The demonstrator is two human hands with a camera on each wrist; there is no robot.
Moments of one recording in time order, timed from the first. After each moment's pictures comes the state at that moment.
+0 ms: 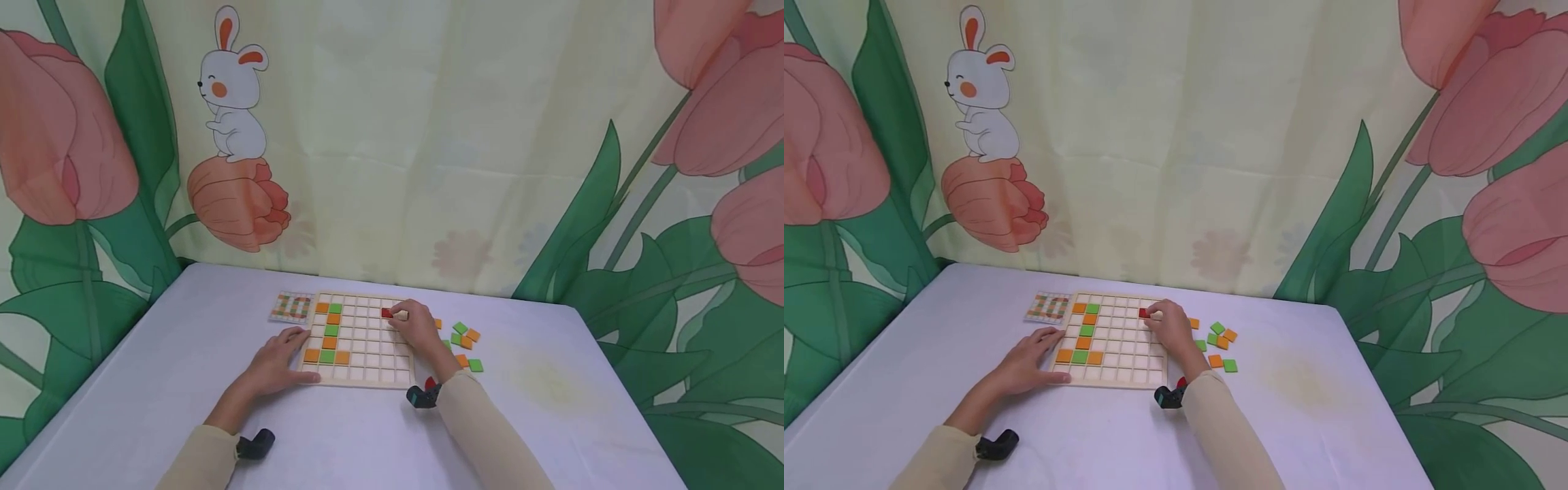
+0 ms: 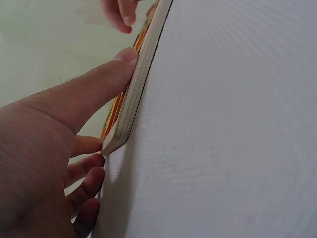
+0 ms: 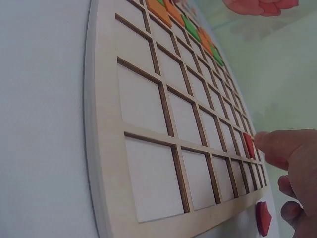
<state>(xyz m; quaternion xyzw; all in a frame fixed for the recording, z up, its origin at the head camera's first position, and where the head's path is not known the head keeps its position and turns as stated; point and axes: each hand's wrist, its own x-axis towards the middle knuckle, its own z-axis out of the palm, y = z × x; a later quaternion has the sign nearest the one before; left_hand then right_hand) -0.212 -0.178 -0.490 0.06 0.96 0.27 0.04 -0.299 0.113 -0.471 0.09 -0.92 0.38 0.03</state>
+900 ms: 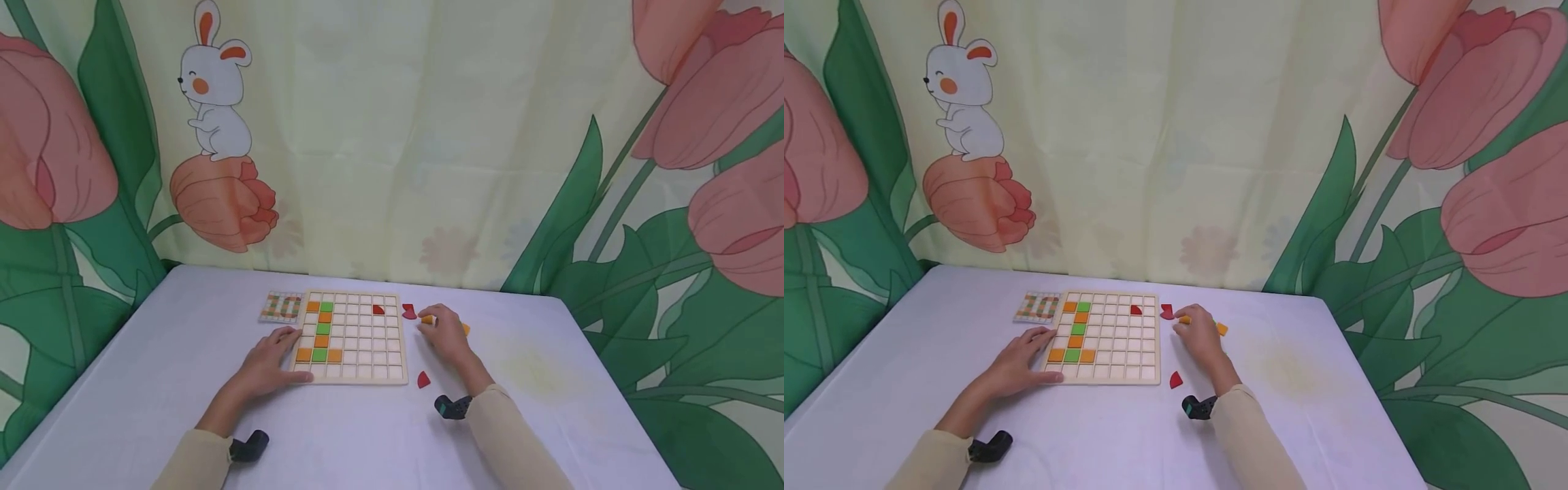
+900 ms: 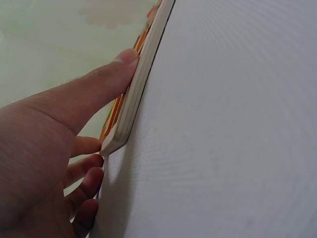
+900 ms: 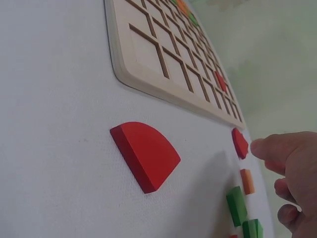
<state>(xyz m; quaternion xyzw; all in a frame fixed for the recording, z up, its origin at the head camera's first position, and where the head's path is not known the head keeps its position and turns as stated) -0.212 -0.181 -0.492 0.09 0.95 0.28 0.04 -0.266 0.170 -0.463 0.00 -0.93 0.35 0.05</state>
